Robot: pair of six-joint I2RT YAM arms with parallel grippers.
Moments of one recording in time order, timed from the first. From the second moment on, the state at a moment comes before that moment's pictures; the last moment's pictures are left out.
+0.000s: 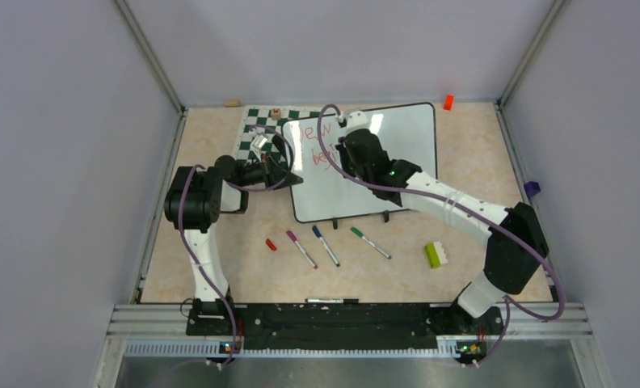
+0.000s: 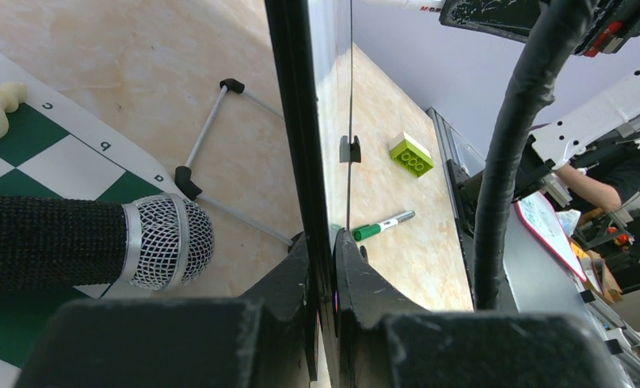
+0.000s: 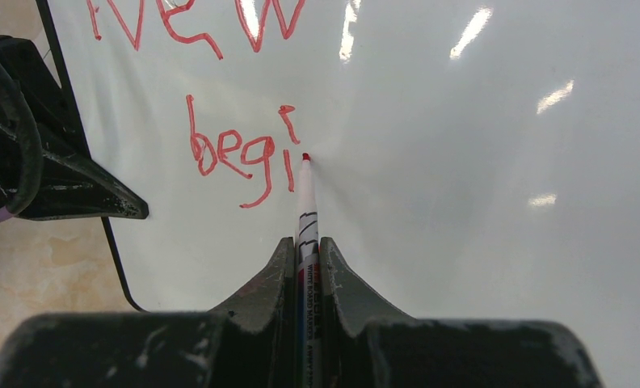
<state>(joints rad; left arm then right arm) -0.03 2.12 0.86 1.50 1.35 -0.92 0.79 1.59 1.30 -0.22 0.37 0.21</state>
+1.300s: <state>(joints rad) -0.03 2.12 0.86 1.49 1.35 -0.92 0.79 1.60 1.31 -0.22 0.37 0.23</state>
